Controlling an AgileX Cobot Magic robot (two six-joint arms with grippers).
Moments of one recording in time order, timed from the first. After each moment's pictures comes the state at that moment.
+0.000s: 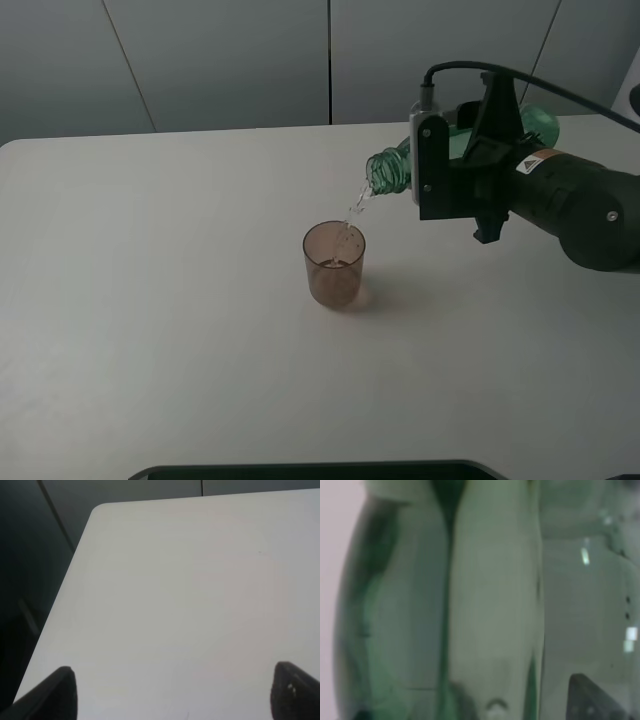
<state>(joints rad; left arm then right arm) -0.07 0.00 -0.51 0.15 1.08 -0.02 0.59 1.59 -0.44 0.54 -0.70 -1.87</state>
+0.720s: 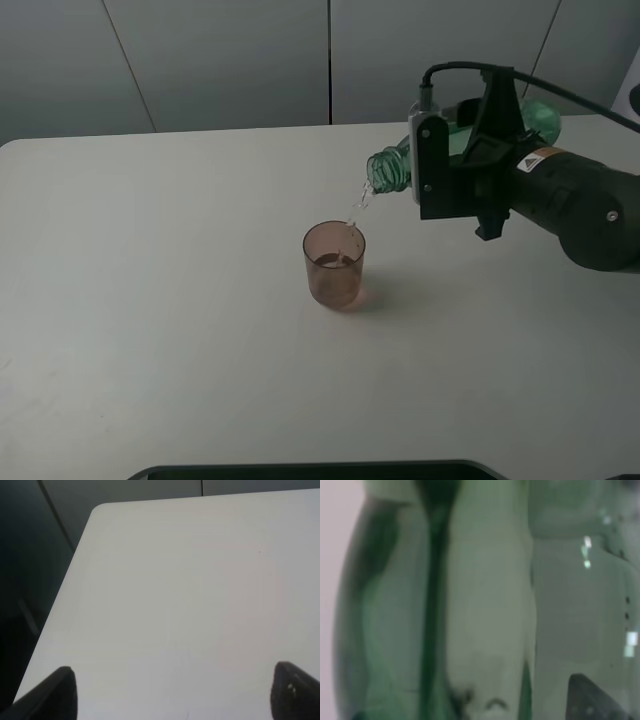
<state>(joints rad) -0.07 0.00 -0.51 0.15 1.08 -0.02 0.59 1.59 -0.44 0.54 -0.72 -1.89</state>
